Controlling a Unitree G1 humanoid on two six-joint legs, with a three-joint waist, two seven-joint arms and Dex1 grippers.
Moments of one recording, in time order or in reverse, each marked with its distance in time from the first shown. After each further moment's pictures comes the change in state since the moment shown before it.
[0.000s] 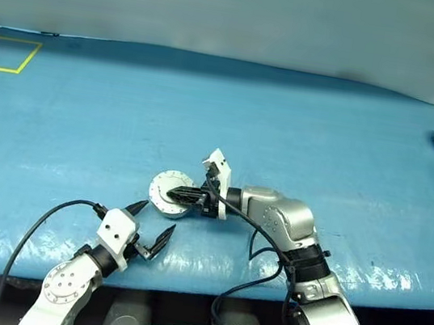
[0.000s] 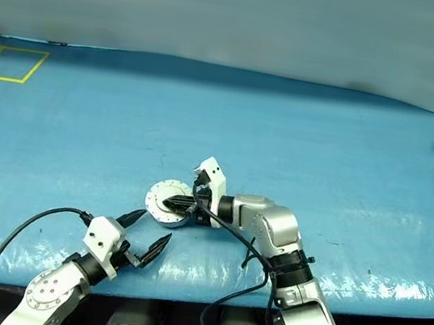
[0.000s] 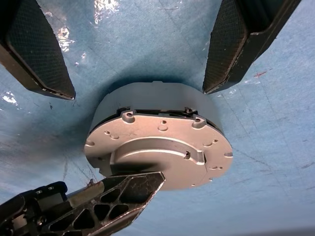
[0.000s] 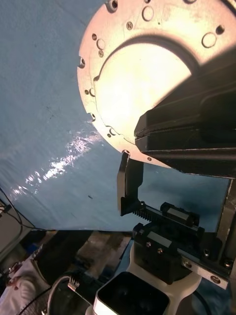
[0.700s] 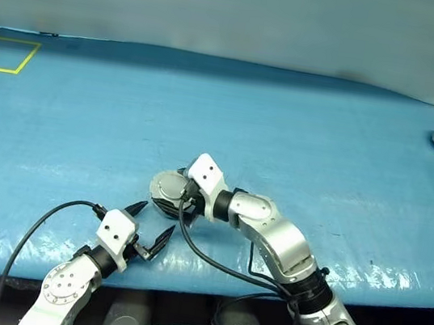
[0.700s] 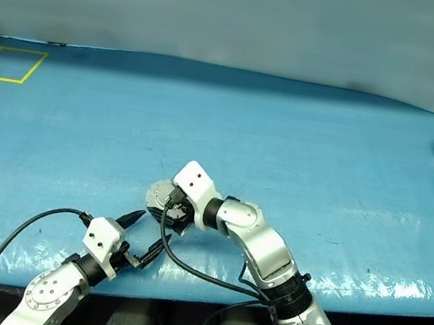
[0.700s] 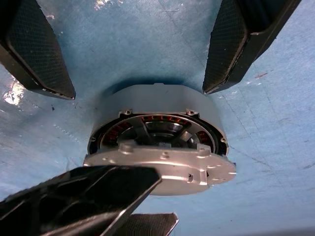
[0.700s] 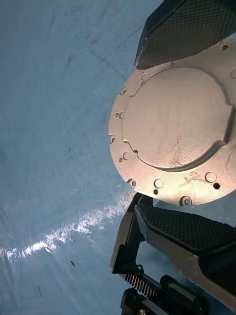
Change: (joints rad) left arm 0.003 0.001 0.002 0.000 0.000 0.001 0.000; right arm 0.069 -0.027 0.221 -0.225 -0.266 -0.221 -0.294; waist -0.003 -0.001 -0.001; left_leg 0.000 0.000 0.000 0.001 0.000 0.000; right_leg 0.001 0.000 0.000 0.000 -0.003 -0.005
